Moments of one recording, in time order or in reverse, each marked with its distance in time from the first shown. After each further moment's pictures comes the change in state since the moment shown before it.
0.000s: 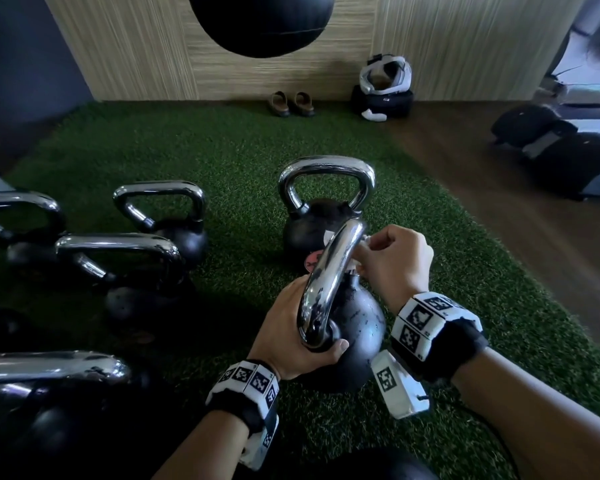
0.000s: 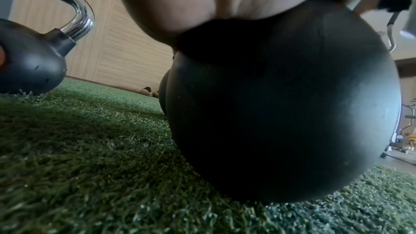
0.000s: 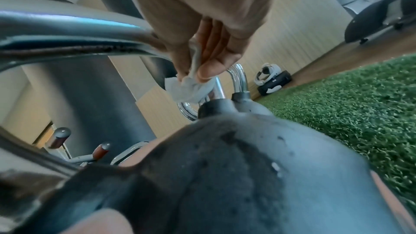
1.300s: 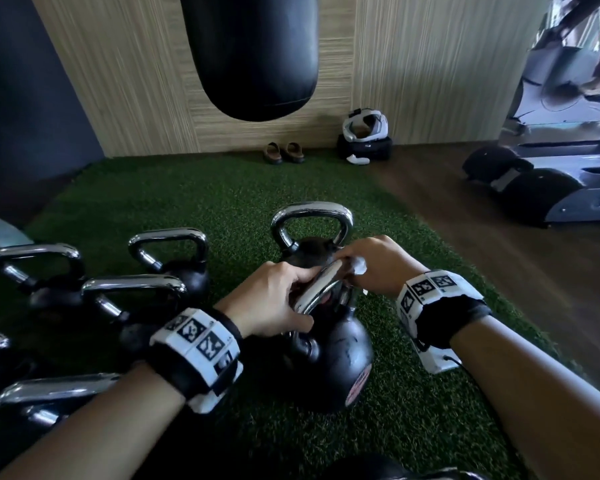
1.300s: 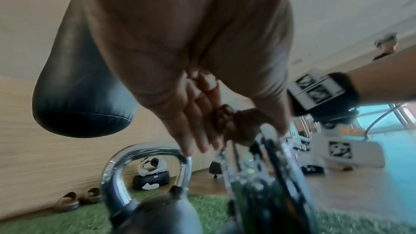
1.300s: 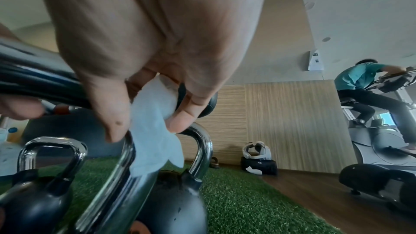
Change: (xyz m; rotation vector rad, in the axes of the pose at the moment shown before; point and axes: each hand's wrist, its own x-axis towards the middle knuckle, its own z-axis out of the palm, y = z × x) left_hand 0.072 0.126 -0.078 0.467 -0.445 -0.059; right_hand 0.030 -0.044 -0.058 -0.651 -0.514 -0.659
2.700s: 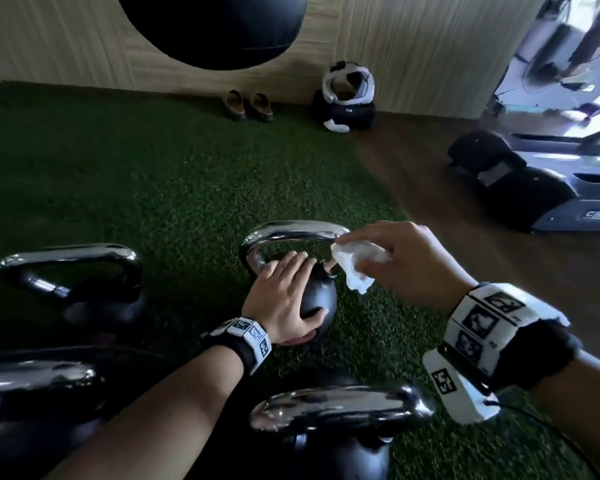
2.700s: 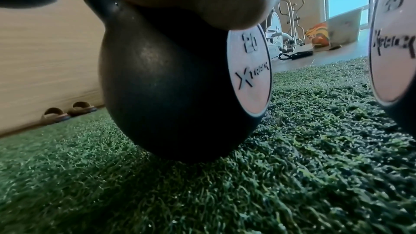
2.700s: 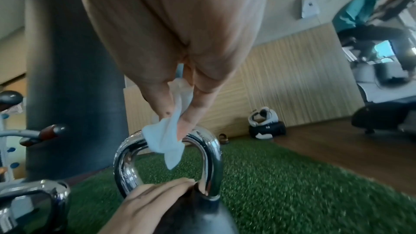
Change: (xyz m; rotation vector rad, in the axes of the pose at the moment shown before) left_hand 0.193 -0.160 0.113 0.453 0.233 0.135; right_hand 0.096 0.057 -0.021 0.322 0.040 0.195
